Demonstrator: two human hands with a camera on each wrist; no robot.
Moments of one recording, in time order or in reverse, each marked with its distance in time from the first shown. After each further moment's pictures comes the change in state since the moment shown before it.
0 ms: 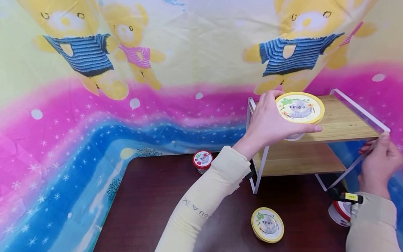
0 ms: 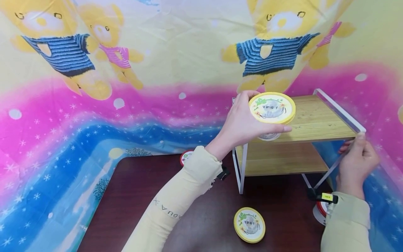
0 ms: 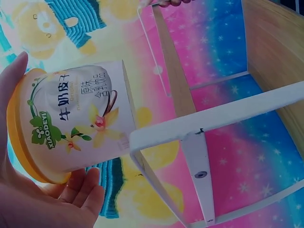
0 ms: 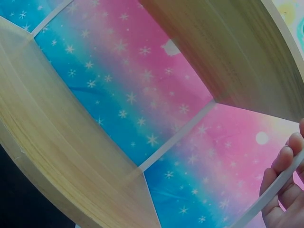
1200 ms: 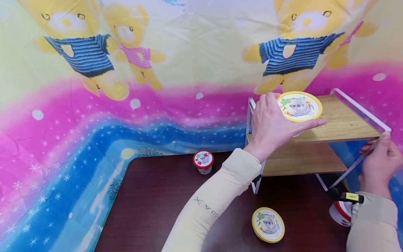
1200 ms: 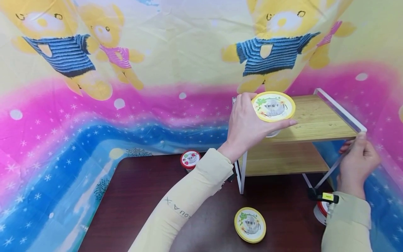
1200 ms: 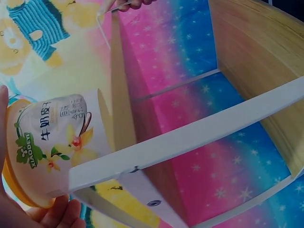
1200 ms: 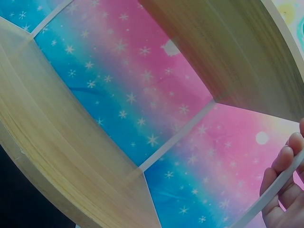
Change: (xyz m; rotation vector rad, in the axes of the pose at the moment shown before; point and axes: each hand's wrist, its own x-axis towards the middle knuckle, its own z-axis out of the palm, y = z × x) left_hand 0.004 -0.006 0.031 0.227 0.213 0.027; right_hand 0.002 -0.002 0.000 -0.014 0.020 0.042
